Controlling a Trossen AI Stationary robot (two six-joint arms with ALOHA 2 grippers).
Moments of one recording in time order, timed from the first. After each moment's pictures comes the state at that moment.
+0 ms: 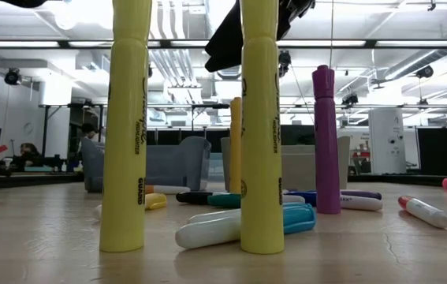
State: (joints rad) left arm -0.74 1.20 0.97 -0.46 -0.14 -0.71; right arm 0.21 1.74 1.30 -0.30 0.03 0.17
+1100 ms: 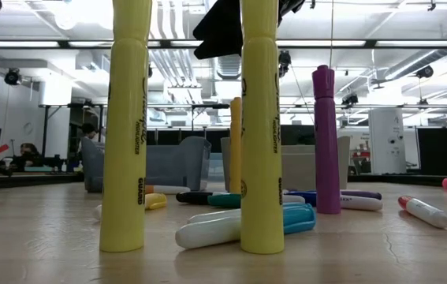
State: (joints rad) left arm -0.87 1.19 0.95 -0.66 -0.15 -0.85; right arm 0.21 1.74 1.30 -0.22 0.03 0.16
